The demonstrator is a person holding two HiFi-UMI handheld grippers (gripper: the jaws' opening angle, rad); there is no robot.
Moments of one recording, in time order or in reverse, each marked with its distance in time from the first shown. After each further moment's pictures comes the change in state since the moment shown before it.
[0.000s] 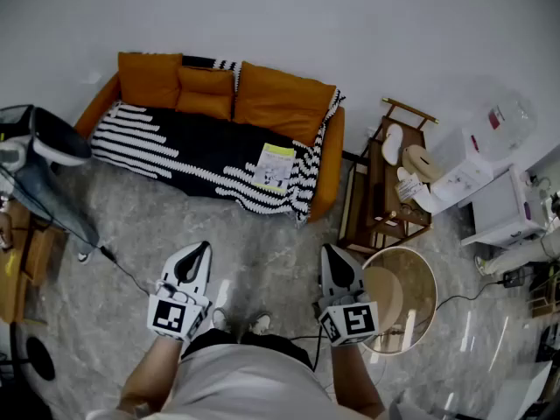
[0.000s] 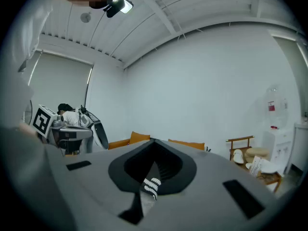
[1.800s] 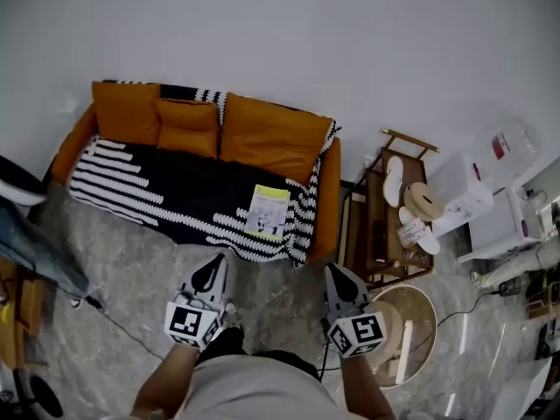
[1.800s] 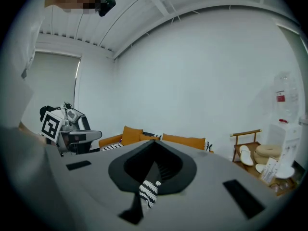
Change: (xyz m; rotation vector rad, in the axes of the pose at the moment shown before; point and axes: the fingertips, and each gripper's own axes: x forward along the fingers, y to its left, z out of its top) left arm 0.214 0.088 -0.020 -0.134 0.014 -0.086; right arm 0.175 -0.089 -0.008 0.057 0.115 -0.036
